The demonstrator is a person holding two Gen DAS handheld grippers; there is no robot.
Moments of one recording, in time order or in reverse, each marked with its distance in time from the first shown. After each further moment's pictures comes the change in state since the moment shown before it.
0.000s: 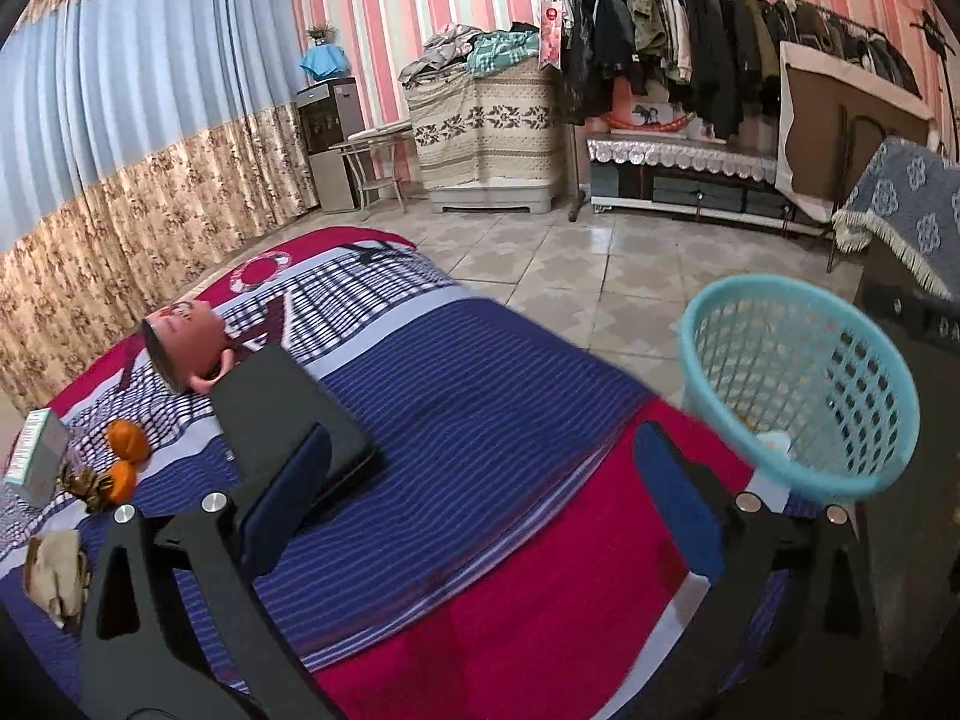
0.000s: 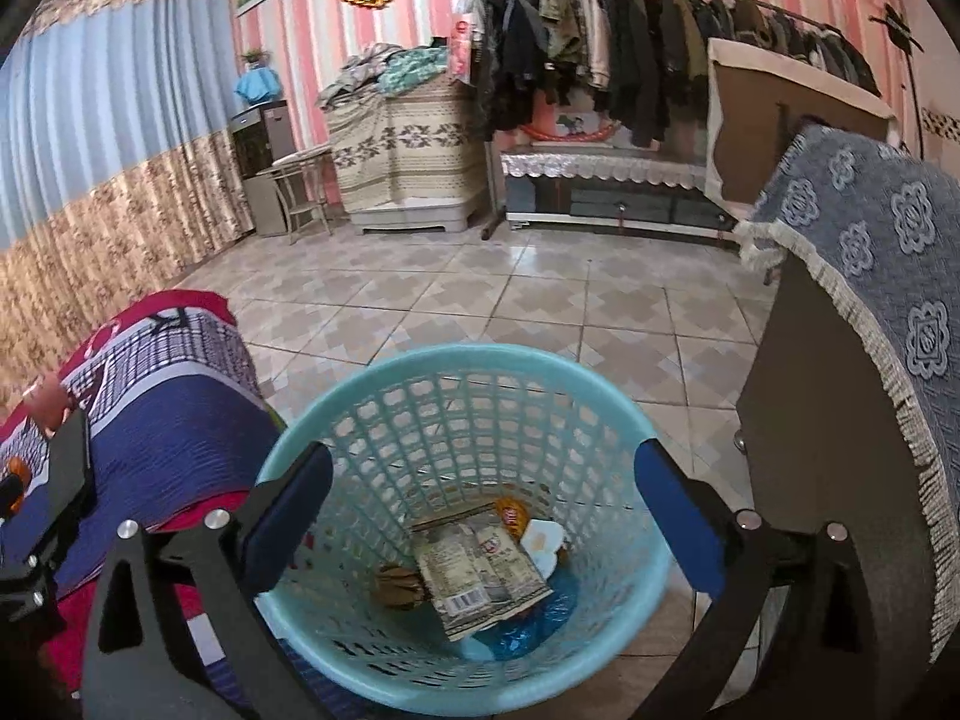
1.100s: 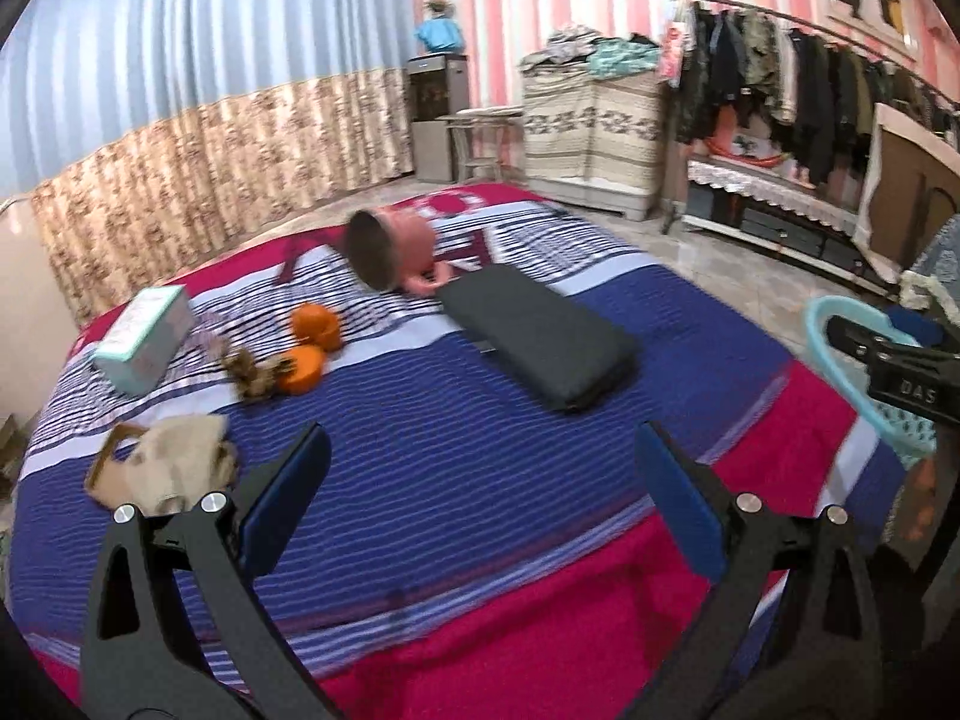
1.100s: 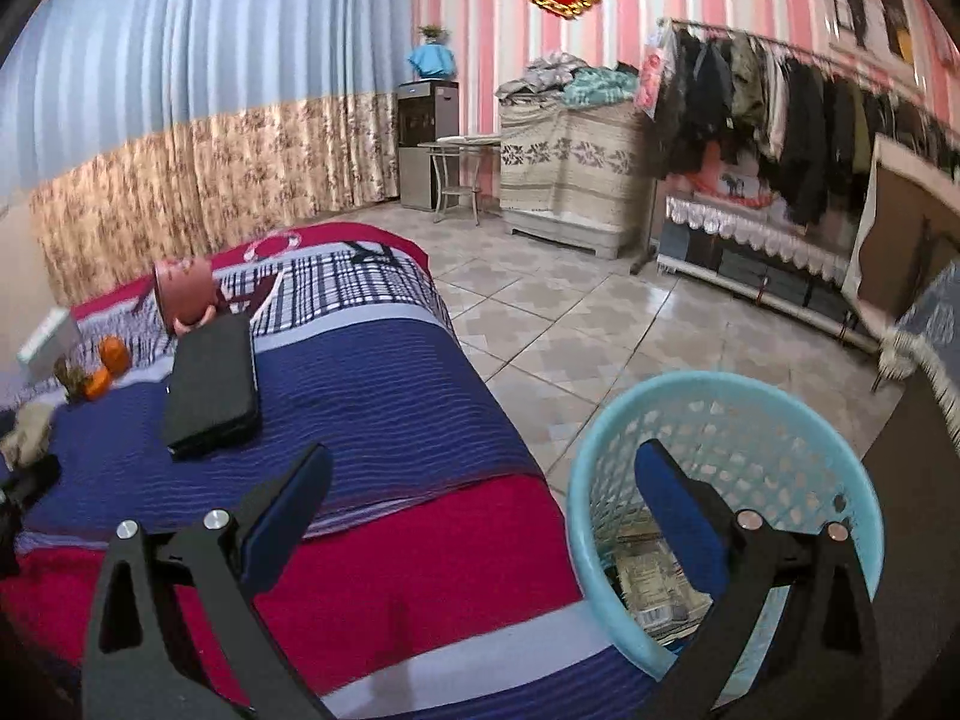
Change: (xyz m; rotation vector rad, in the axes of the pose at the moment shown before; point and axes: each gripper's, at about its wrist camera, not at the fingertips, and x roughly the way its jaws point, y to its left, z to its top) left arm -0.059 0.144 -0.063 -0.208 0.028 0.152; right arm -0.025 0.155 -0.042 -0.308 -0.043 0.235
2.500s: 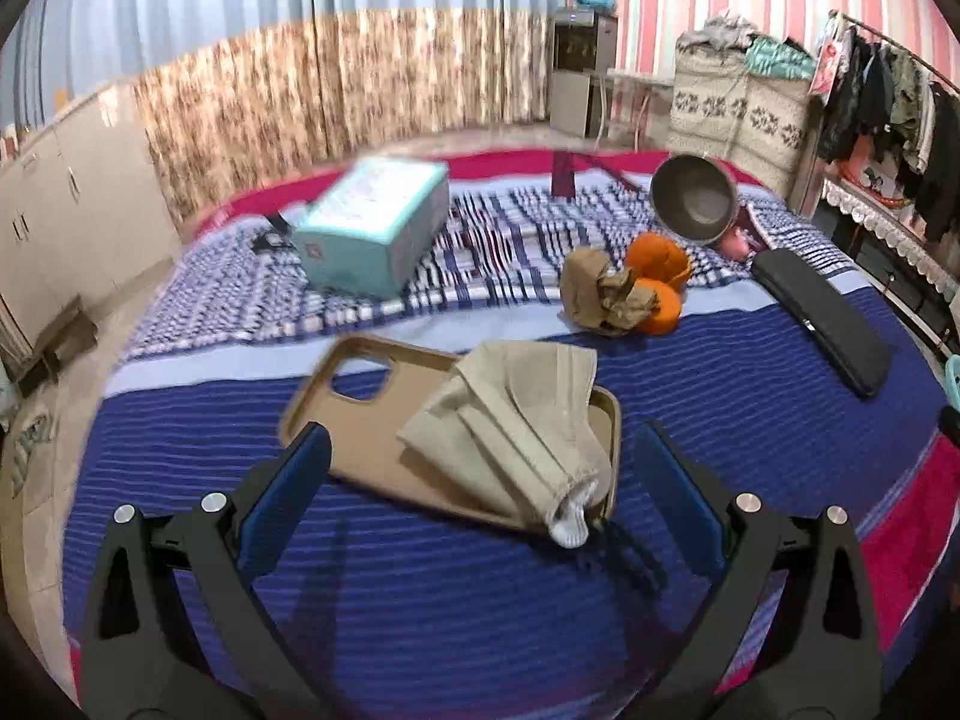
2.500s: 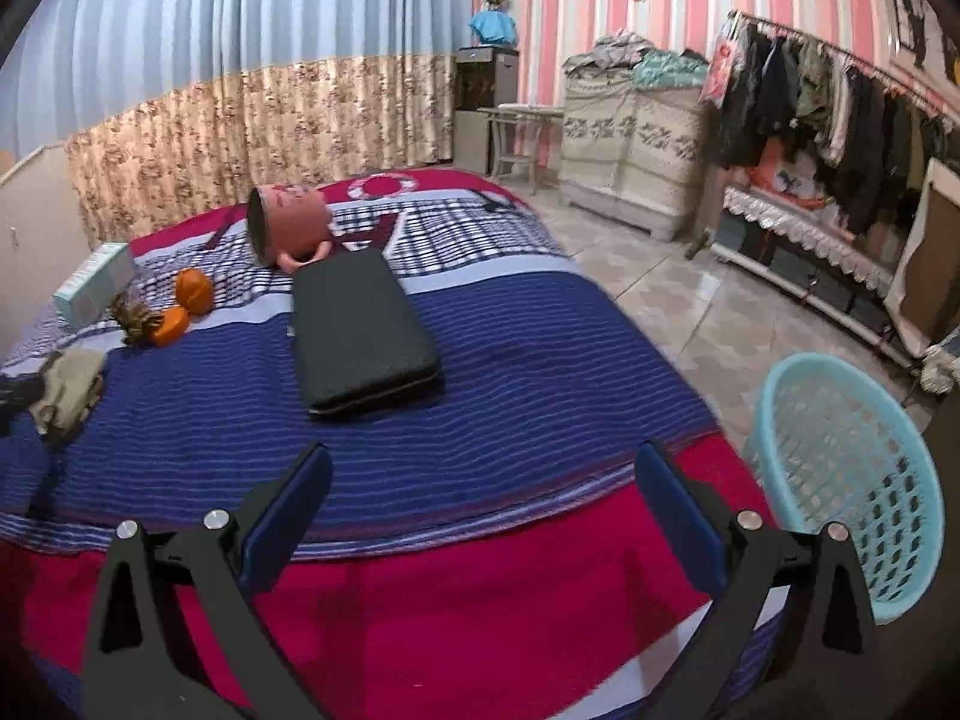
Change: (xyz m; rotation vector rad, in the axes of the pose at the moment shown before) left arm 0.035 0.189 -0.027 -0.238 0.162 0.161; right arm 0.001 0.104 -0.017 -0.067 0.088 0.107
